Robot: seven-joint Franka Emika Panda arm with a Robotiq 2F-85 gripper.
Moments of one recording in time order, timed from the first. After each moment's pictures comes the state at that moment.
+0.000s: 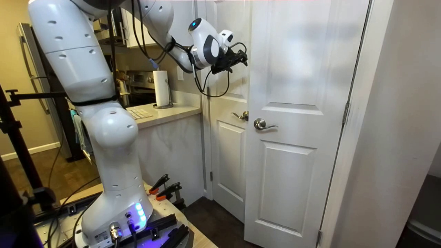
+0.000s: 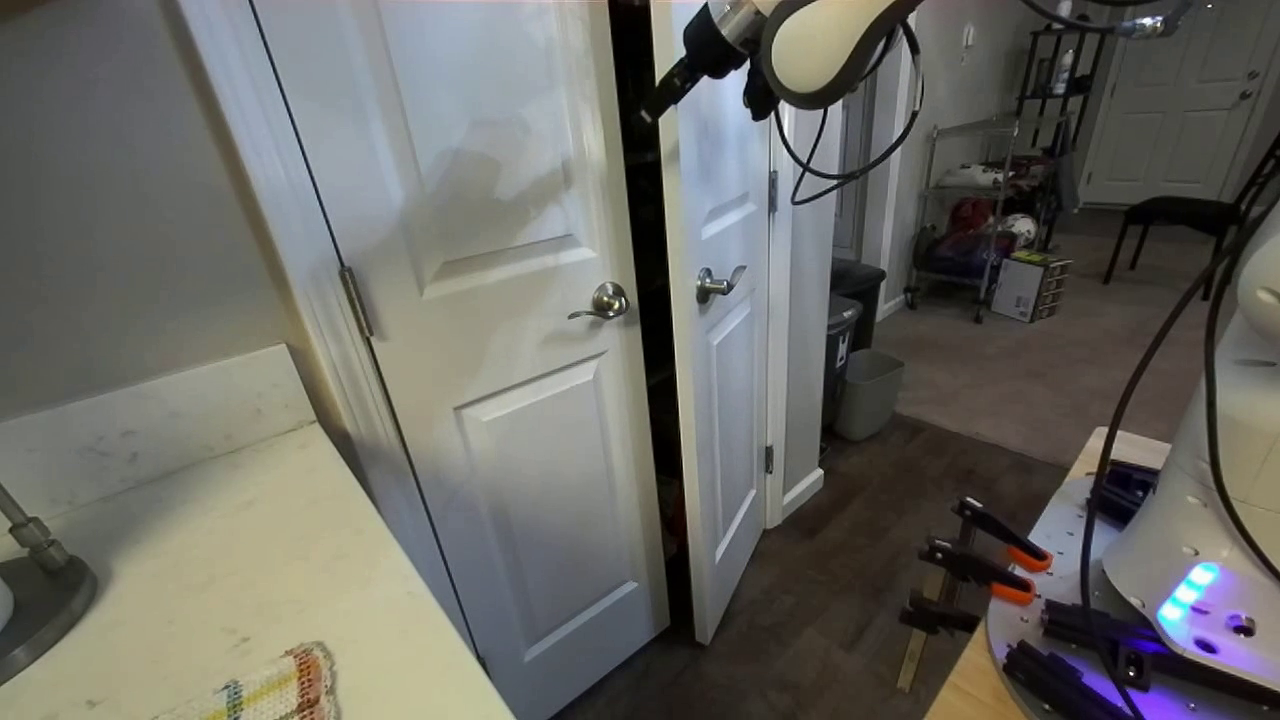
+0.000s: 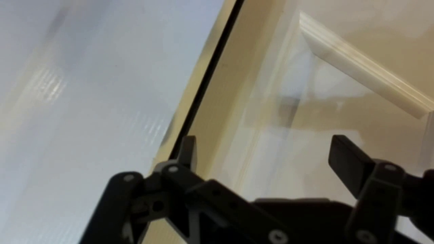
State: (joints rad) arm -0.11 -0.18 0.14 -2.32 -0.27 3.19 -0.14
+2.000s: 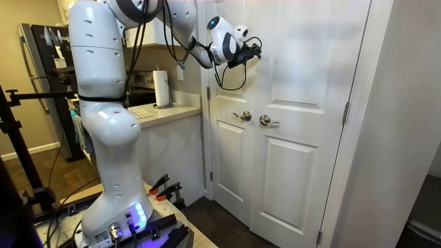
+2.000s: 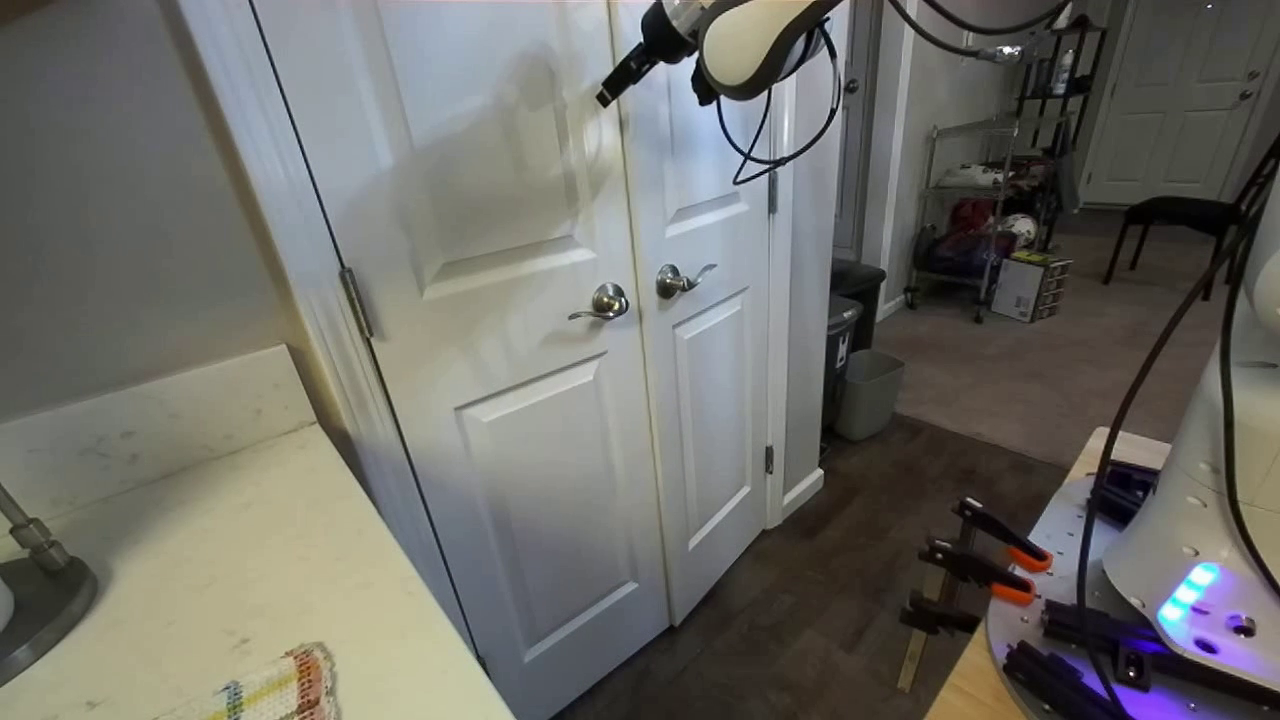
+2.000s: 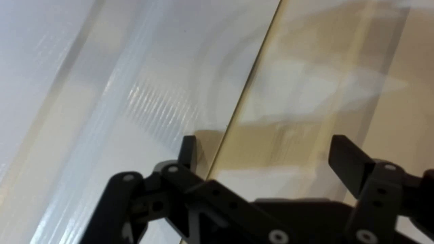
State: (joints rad) arm -0.03 0.08 0.04 -1.97 -0.28 3.18 -0.16
